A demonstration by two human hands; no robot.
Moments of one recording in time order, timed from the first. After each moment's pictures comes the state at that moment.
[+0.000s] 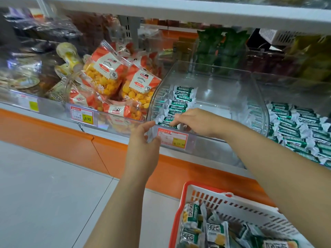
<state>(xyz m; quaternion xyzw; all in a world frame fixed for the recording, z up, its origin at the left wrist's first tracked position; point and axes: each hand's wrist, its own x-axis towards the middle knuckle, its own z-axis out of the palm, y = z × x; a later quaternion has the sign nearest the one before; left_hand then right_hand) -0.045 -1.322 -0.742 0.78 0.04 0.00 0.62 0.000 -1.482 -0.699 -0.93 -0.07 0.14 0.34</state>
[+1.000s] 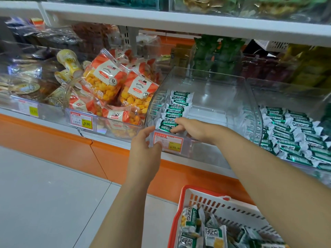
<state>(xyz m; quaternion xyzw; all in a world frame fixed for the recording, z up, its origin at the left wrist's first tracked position) -0.047 -1.331 -0.744 0.78 0.05 0.00 0.63 0.002 -1.480 -0.706 -0.89 0.03 0.25 0.39</state>
